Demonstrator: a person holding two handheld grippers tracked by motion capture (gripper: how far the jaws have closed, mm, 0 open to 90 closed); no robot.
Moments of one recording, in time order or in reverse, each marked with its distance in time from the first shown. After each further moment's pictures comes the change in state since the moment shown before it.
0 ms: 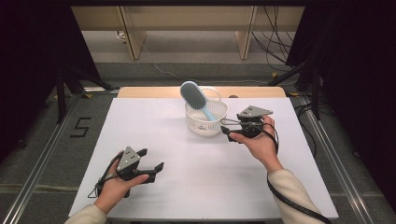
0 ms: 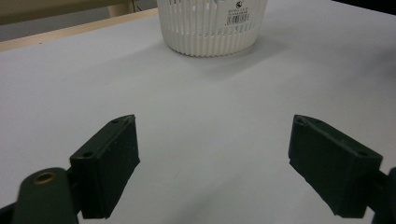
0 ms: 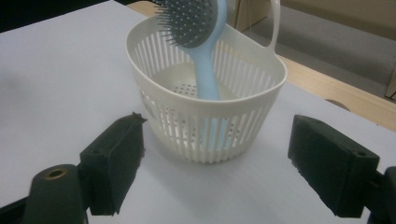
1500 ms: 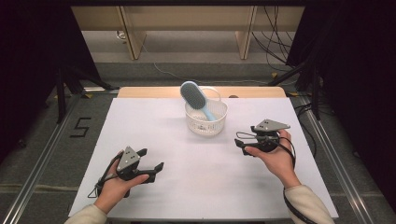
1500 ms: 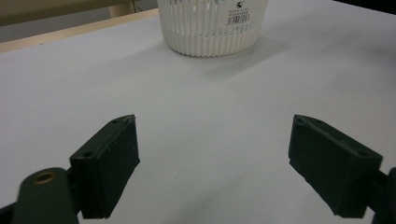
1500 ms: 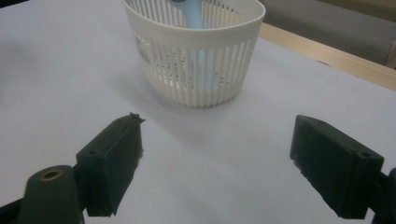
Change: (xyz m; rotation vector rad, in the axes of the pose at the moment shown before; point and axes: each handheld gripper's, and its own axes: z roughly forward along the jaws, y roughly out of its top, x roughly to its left) left arm 0.000 0.000 0.000 0.000 0.003 0.001; right arm -0.008 -0.041 -0.039 0.035 -0.009 0.022
